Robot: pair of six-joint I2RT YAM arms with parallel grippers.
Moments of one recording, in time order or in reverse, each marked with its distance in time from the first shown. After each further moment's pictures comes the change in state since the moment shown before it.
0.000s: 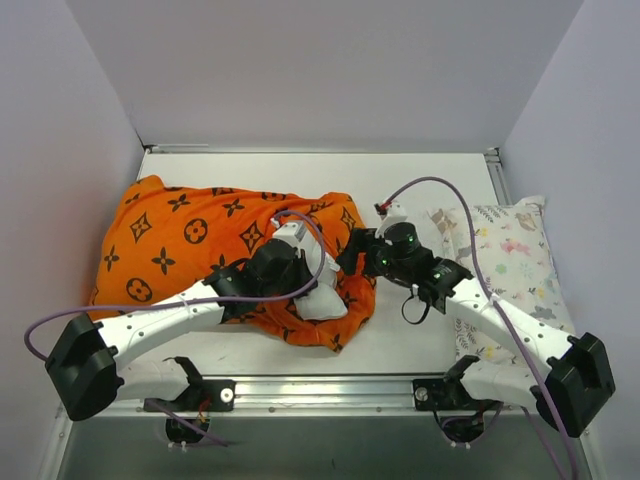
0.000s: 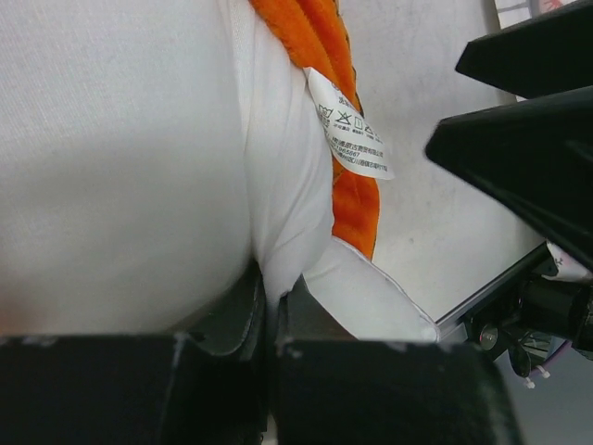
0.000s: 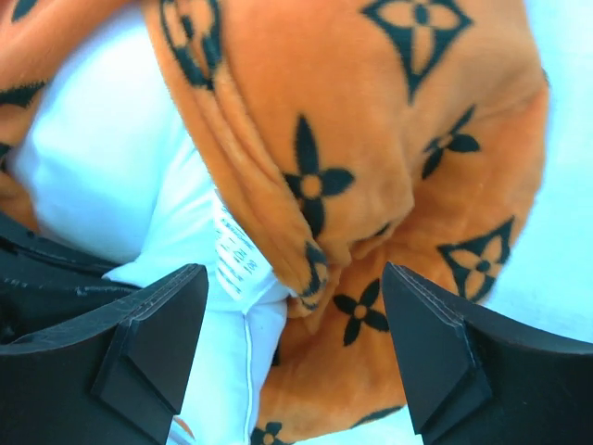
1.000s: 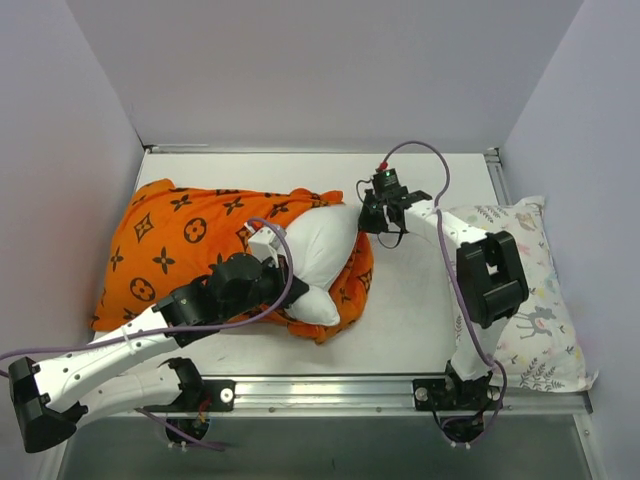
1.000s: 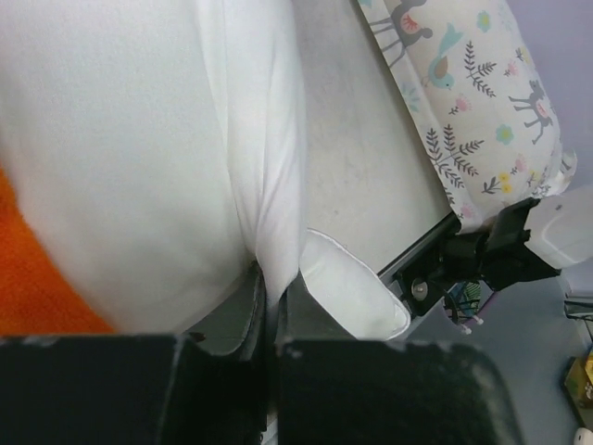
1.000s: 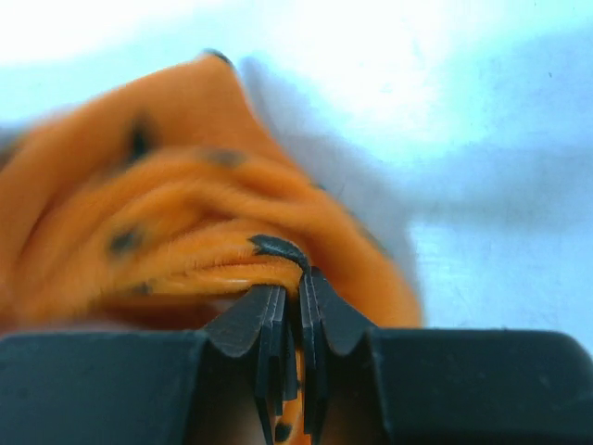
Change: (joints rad) left arm -0.098 -0.313 0.011 -0.141 -0.033 0.002; right arm -0.254 0.711 0.527 -0.184 -0.059 0.060
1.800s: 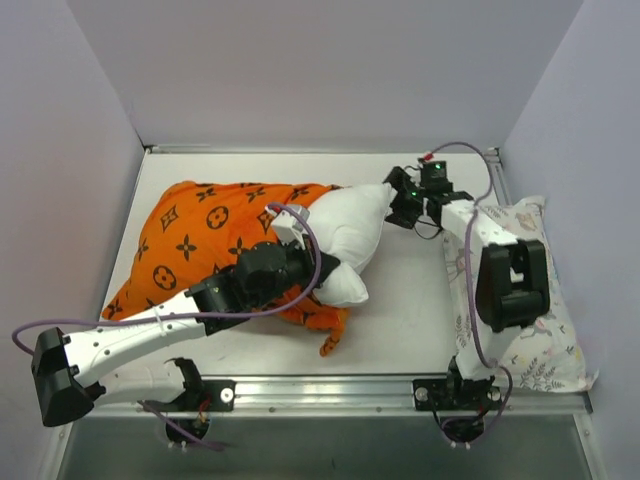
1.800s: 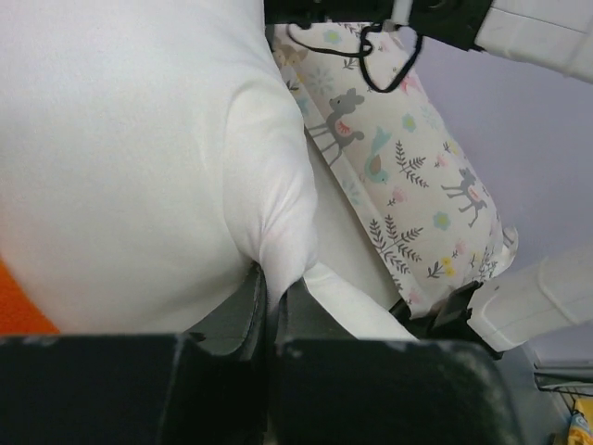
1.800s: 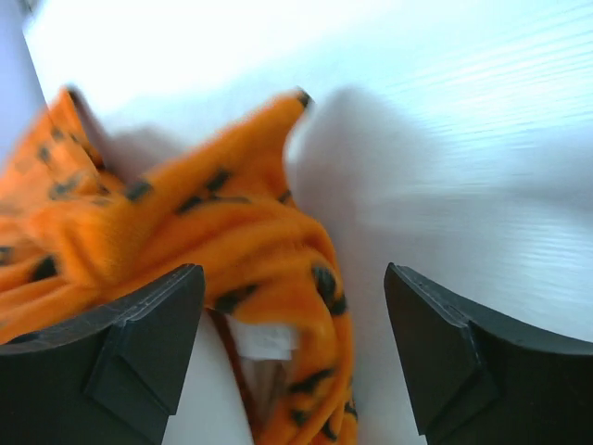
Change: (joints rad) left arm -0.061 0.159 0.097 0.257 -0.122 0.024; right arm -0.174 -0.008 -0.048 0.172 -0.364 0.123
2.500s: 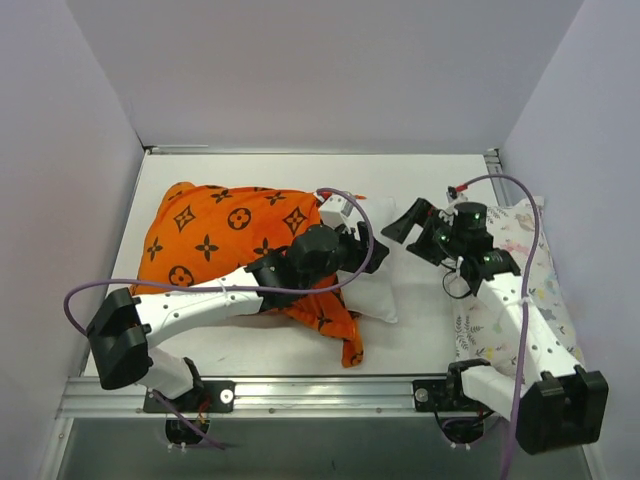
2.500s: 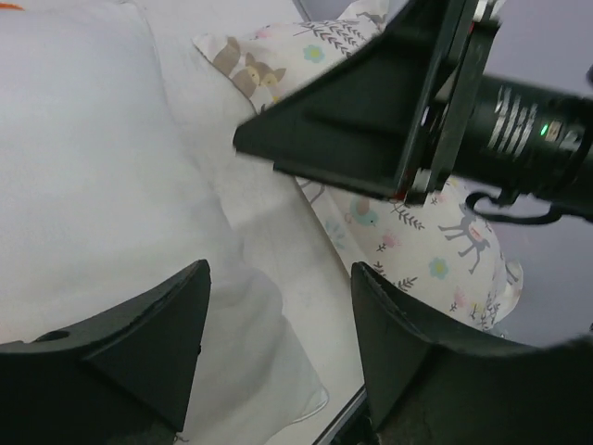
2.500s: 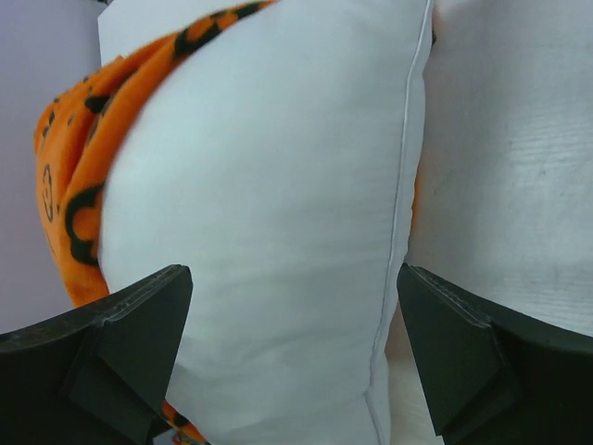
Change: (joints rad) left arm -0.015 0.401 0.197 0.192 -0.001 -0.014; right arm -0.093 -0.693 -0.375 -0.127 0.030 -0.020
